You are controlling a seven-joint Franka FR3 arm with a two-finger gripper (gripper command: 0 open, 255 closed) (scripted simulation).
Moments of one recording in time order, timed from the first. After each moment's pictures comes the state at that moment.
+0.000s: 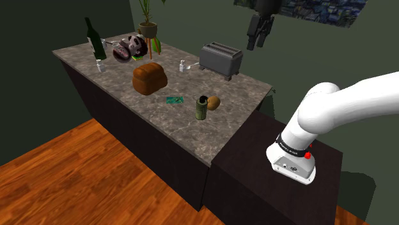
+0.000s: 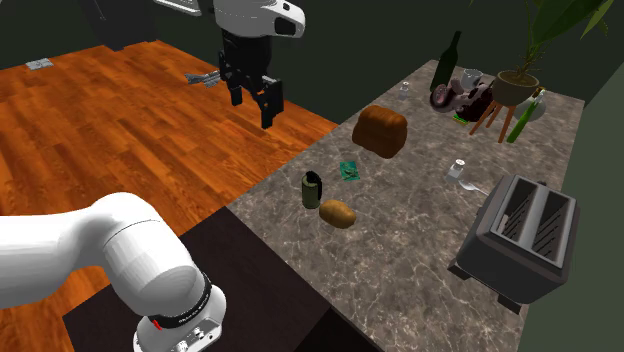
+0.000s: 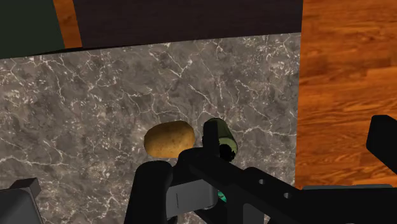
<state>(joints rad) -0.01 -0.79 -0.03 -2.29 0.11 1.45 -0.01</state>
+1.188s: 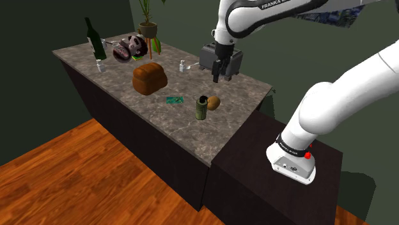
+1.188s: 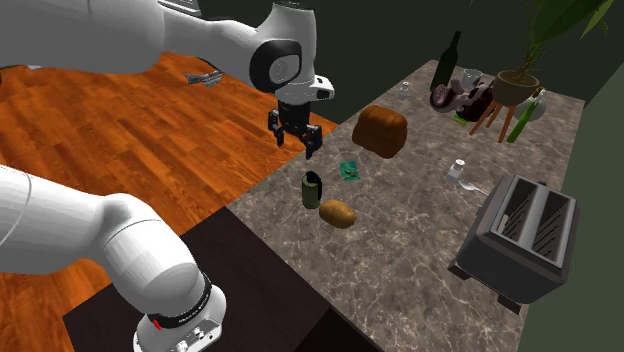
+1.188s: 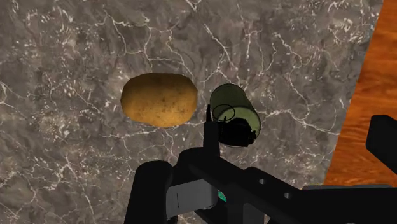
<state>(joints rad) 0.04 -0.43 0.01 -2.47 0.05 2.02 -0.16</state>
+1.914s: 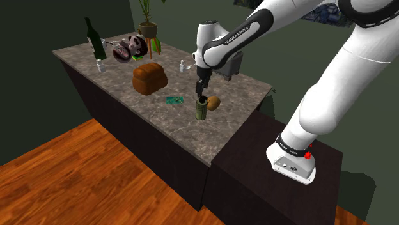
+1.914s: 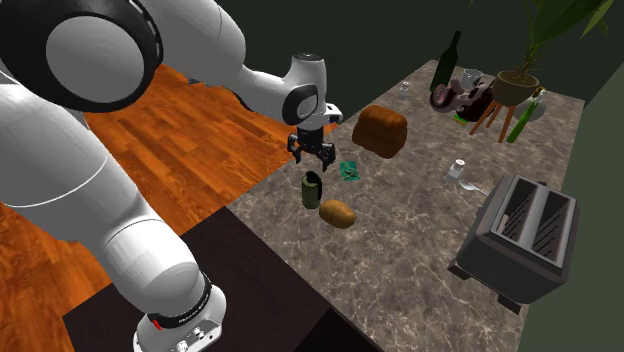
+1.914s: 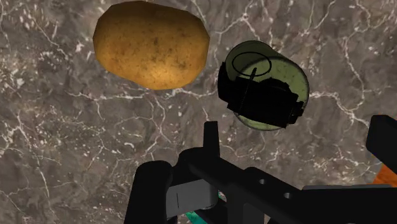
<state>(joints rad) 0.05 -0.04 0.04 -2.41 -0.03 2.37 -0.20</state>
